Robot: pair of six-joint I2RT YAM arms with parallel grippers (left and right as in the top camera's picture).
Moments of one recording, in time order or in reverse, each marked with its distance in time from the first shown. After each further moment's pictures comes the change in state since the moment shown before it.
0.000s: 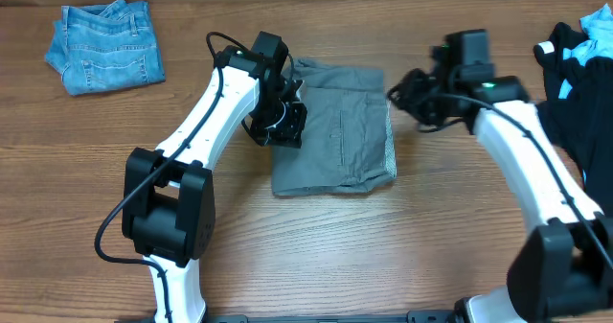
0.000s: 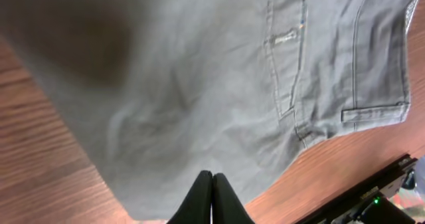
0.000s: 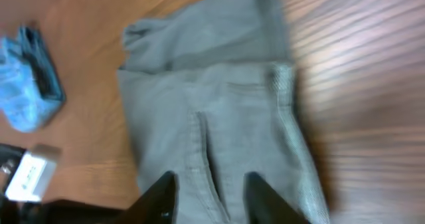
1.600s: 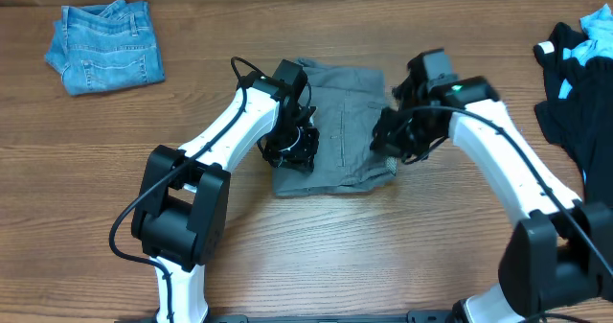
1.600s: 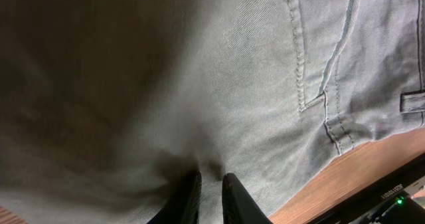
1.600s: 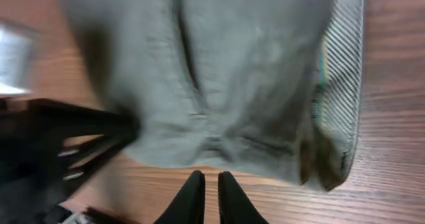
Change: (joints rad) left arm -0.076 0.000 -0.166 0.120 -0.003 -0.050; right arm 0.089 0.032 -0.015 -0.325 -0.070 -0.123
